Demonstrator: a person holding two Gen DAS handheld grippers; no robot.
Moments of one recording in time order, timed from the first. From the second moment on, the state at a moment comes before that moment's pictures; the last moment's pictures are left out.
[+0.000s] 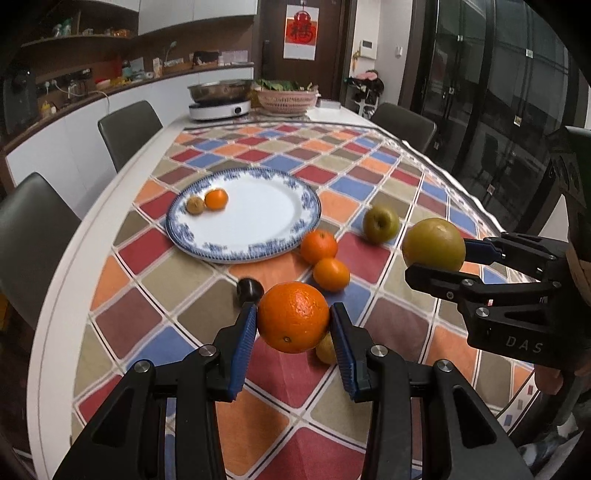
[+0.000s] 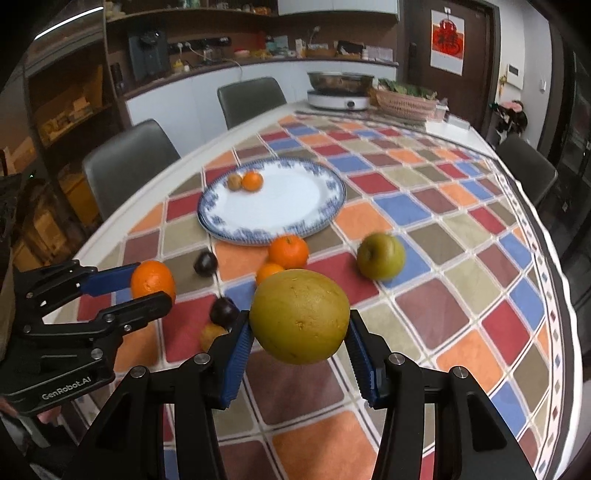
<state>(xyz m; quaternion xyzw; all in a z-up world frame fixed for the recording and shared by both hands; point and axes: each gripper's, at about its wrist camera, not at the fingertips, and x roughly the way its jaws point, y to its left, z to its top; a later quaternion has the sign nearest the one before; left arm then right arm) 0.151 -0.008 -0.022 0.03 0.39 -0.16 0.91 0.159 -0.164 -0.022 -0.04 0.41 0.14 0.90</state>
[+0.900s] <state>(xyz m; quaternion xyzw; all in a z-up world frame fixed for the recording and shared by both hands) 0.237 0.011 0.048 0.04 0.33 -0.15 0.93 0.247 -0.141 0.052 -0.05 0.35 0.17 0.92</state>
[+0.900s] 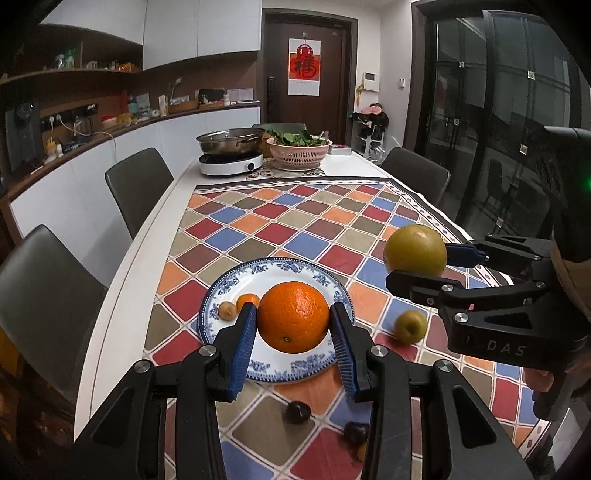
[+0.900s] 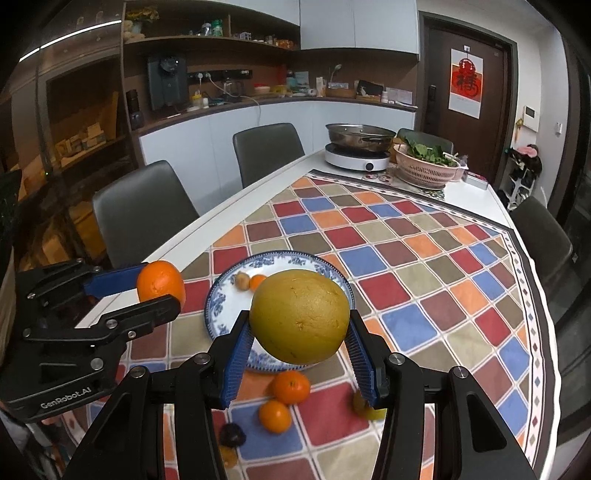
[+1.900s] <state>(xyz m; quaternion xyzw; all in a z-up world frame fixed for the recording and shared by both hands) 0.371 0.033 -0.051 0.03 0.48 -0.11 0.87 0.390 -0.112 -0.047 -0.06 0.51 0.15 0.85</state>
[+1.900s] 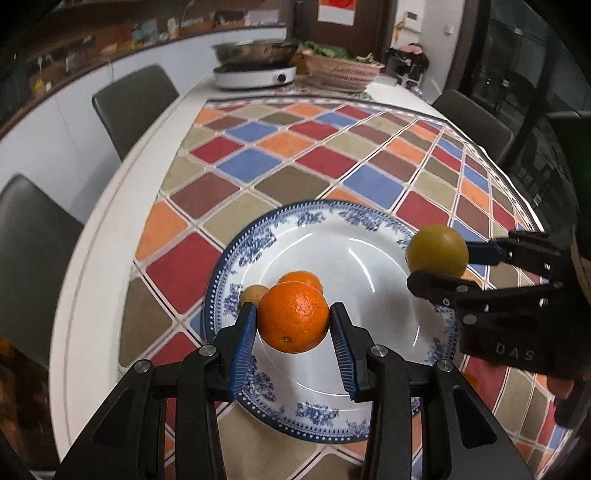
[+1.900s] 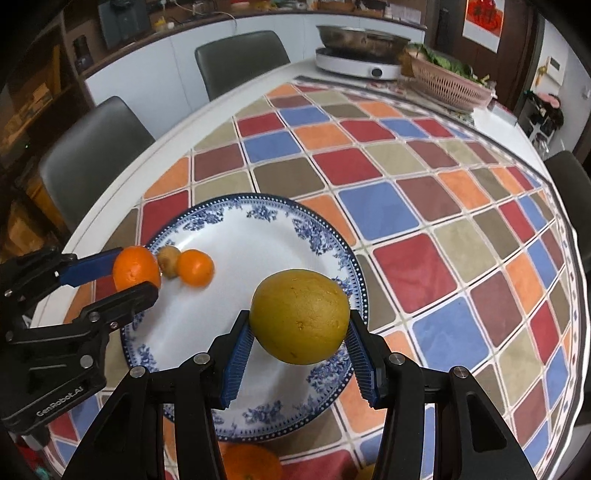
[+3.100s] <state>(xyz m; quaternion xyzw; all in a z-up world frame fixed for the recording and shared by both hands) 0.268 0.025 0.023 0.05 0.40 -0.09 0.91 0.285 -0.125 0.025 -0.10 0.39 0.14 0.90</state>
